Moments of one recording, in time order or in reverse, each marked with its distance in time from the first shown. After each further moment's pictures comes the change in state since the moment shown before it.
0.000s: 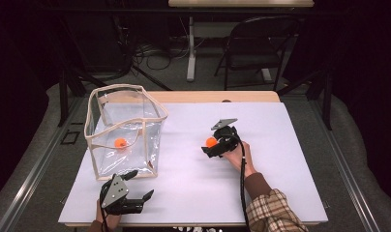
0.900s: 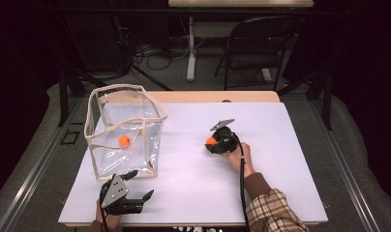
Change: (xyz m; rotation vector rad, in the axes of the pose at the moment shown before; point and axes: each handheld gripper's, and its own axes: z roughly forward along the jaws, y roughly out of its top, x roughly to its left) left arm 0.000 0.000 0.000 0.001 -0.005 0.001; right arm -0.002 -0.004 0.009 0.074 -0.038 0.023
